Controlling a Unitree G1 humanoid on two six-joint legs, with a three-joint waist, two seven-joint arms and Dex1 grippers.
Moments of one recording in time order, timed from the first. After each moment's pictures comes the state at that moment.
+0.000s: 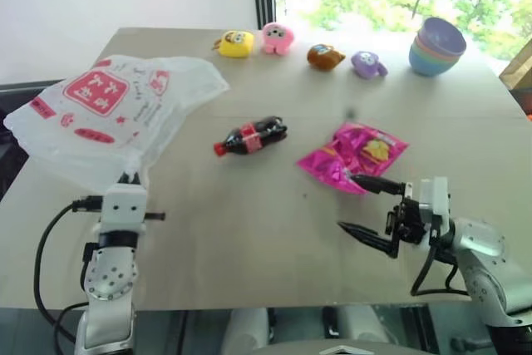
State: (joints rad) left arm 0.18 0.35 0.38 -0.13 0.13 -0.17 -0.04; right arm 0.03 -0.48 0.00 -0.37 0.50 0.09 1.00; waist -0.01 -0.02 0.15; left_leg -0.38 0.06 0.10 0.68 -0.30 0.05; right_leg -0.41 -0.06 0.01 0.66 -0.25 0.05
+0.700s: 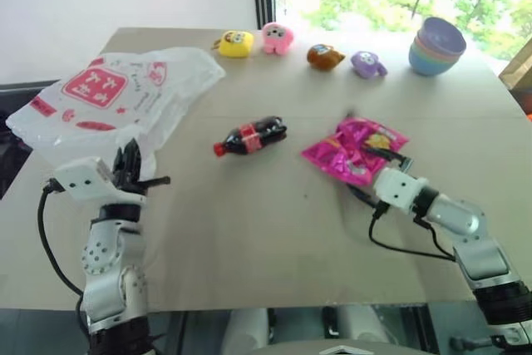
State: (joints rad) left arm 0.02 0.26 0.45 -0.23 -0.52 0.01 -0.21; right arm -0.16 -0.55 0.10 -0.05 -0.19 -0.23 0.63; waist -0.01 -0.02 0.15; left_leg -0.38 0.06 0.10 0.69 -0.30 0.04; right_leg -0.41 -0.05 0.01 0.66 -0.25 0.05
